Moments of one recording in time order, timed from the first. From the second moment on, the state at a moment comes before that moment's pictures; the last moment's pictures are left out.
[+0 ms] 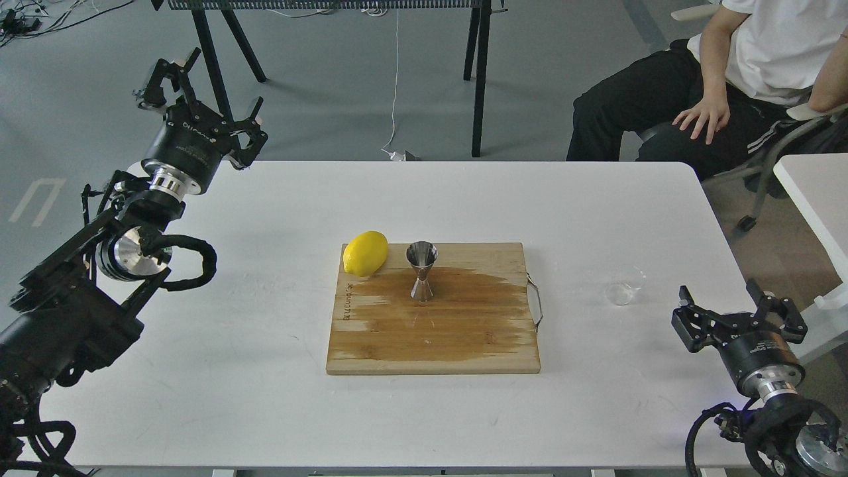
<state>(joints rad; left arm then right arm) -0.65 0.36 -0.91 -0.88 0.04 -0.33 -0.35 -0.10 -0.36 1.28 1.21 0.51 0.19 0.07</state>
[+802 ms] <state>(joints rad) -0.67 0.35 -0.91 -0.88 0.04 -0.31 -0.35 0.14 -0.19 1.21 1.00 0.49 -0.09 0.04</state>
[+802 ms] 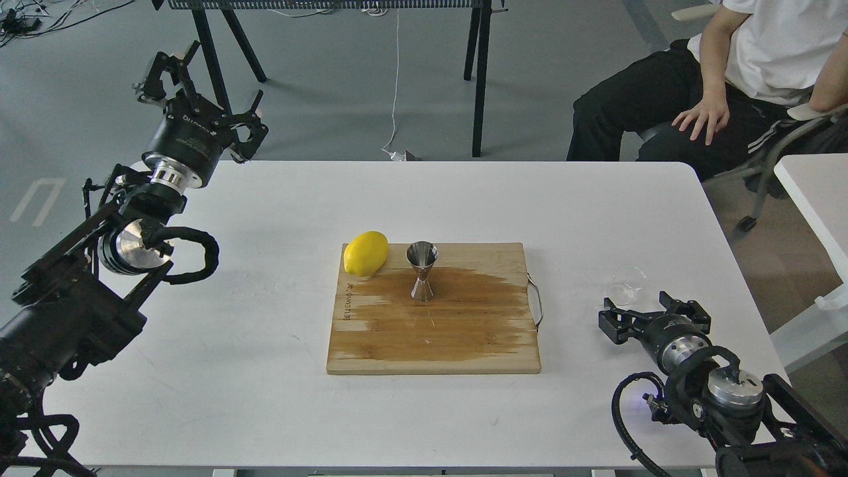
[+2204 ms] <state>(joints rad) -0.69 0.35 -0.91 -0.88 0.04 -0.27 -0.35 0.19 -0.17 1.19 1.02 0.49 0.03 -0.02</state>
